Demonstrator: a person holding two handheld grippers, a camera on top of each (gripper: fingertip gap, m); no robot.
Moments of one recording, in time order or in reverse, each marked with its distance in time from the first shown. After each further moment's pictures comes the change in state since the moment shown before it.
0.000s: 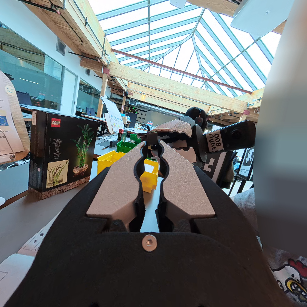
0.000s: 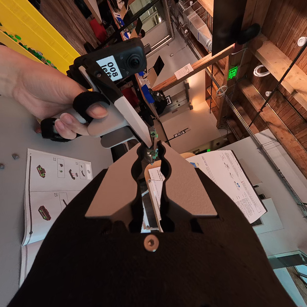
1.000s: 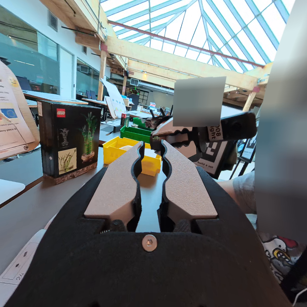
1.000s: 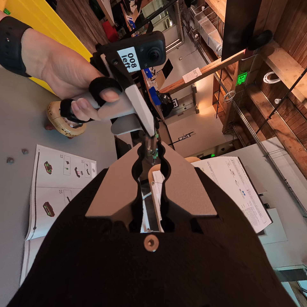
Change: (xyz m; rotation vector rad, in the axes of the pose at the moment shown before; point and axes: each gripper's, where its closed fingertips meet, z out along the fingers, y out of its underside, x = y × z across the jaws) left arm -0.002 -0.002 -0.019 -0.125 -0.005 0.028; right arm -0.011 -0.002 0.002 0.014 -0.053 -0.032
